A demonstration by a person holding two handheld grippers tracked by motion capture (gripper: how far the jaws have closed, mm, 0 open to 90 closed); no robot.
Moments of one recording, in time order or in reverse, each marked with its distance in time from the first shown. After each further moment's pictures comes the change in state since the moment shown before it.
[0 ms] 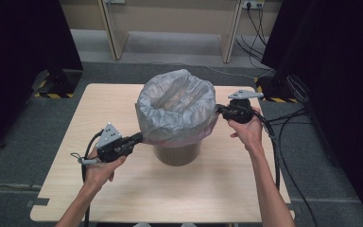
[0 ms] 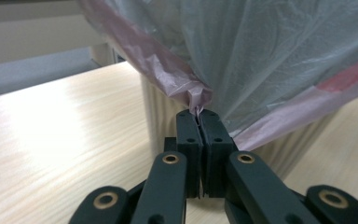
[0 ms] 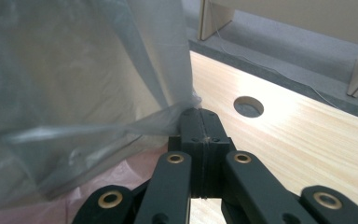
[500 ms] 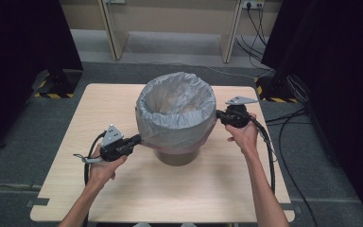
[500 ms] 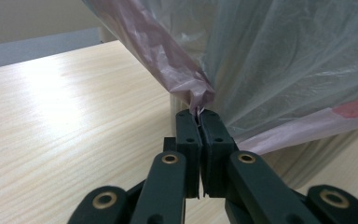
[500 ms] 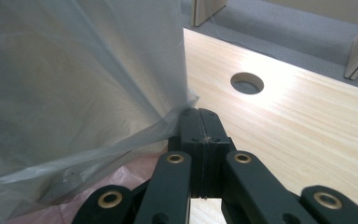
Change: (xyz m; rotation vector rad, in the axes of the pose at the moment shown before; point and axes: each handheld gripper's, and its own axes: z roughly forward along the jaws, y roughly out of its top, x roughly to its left) left arm 0.015 -0.023 0.020 0.065 0.041 -0.012; right arm -0.005 -0.025 0.024 0.041 -0.027 0.029
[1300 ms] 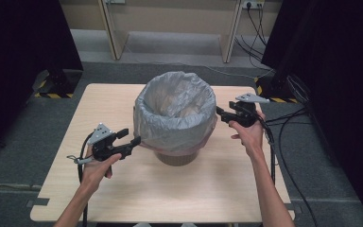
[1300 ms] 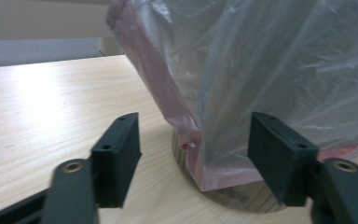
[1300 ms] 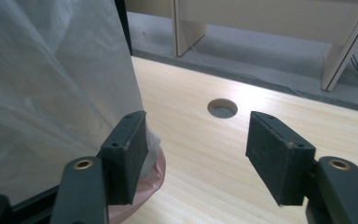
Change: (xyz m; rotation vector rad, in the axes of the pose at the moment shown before) left arm 0.015 0.003 -0.020 -0.095 -0.026 -0.136; right arm -0.009 0.006 -0.020 -0.130 -0.062 0.090
